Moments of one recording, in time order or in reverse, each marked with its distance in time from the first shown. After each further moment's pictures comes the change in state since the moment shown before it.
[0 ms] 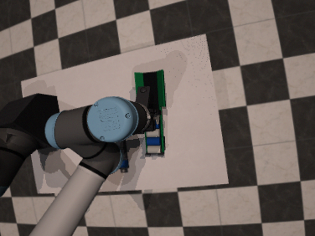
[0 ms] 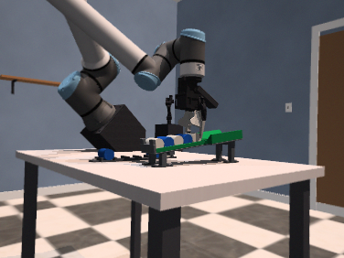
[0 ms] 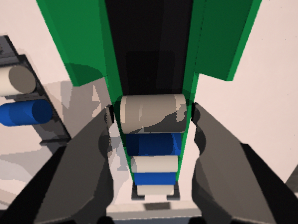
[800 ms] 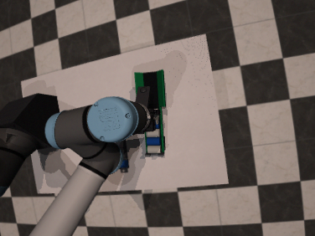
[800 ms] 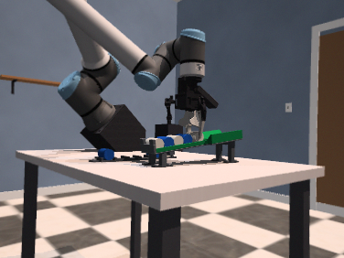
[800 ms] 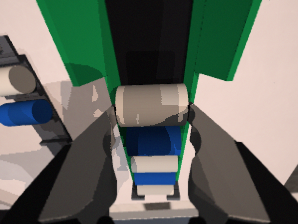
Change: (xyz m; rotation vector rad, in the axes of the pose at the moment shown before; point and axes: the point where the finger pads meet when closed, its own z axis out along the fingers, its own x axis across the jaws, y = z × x) arm 0.000 0.000 0.000 0.000 0.000 0.000
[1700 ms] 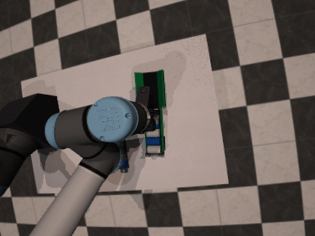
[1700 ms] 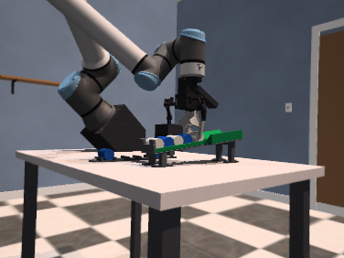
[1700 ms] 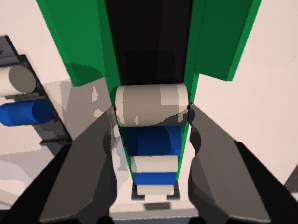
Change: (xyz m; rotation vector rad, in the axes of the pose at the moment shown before) arm 0.000 0.000 0.000 0.000 0.000 0.000
